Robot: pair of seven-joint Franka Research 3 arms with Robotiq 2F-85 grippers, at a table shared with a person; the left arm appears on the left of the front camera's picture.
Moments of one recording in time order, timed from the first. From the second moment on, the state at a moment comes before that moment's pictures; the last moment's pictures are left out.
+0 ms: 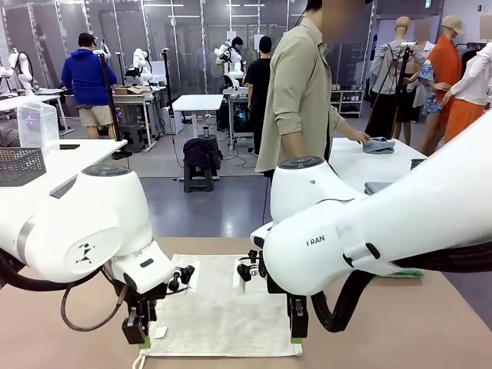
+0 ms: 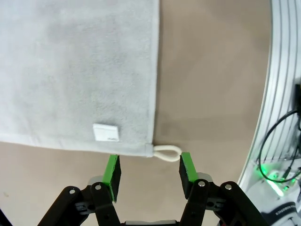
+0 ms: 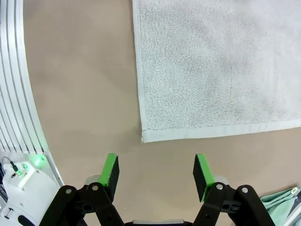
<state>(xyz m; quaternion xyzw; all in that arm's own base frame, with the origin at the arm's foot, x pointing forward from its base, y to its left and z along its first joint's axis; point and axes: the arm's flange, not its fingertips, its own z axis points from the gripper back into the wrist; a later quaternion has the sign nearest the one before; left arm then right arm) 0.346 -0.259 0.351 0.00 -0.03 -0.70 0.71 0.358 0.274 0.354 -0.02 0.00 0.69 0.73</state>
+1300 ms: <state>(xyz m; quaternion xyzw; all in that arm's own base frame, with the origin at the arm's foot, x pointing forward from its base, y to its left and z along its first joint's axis) 0.347 -0.255 0.315 -0.01 -0.02 -0.72 0.69 0.365 0.273 0.296 0.00 0.02 0.69 0.73</state>
